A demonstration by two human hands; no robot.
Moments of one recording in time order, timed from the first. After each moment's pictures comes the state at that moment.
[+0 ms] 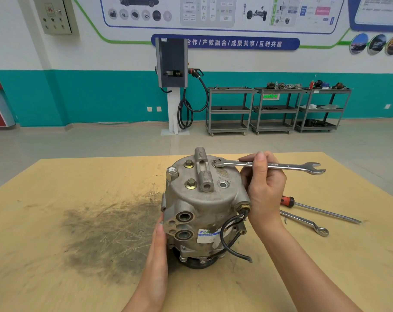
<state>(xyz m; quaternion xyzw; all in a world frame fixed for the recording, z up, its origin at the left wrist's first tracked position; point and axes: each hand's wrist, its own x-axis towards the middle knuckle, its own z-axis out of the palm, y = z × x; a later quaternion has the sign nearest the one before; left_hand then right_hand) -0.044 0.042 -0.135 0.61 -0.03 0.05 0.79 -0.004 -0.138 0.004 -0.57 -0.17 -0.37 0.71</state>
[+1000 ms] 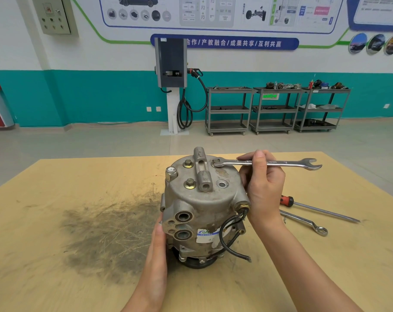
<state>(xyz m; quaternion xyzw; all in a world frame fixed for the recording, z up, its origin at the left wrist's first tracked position) -0.043 0.041 -0.134 0.61 -0.04 0.05 0.79 -0.002 -0.139 0.007 -0.56 -0.15 -0.35 0.73</state>
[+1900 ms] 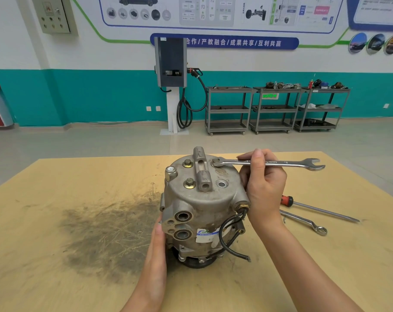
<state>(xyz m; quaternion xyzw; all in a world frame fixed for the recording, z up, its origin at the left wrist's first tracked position) -0.042 0.041 -0.136 0.61 -0.04 0.04 0.79 -0.009 -0.138 0.010 -0.57 -0.15 -0.36 0.72</state>
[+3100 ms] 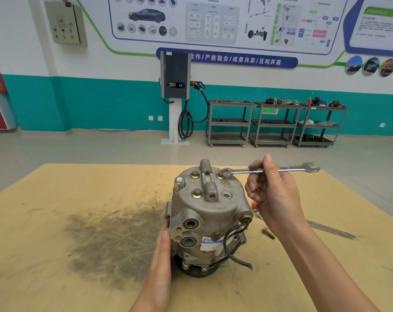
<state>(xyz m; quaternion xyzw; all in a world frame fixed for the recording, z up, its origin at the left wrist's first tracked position) -0.034 0.042 -0.145 0.59 -0.02 0.01 0.81 -0.022 -0.162 0.033 -0.56 -0.14 -0.16 0.80</state>
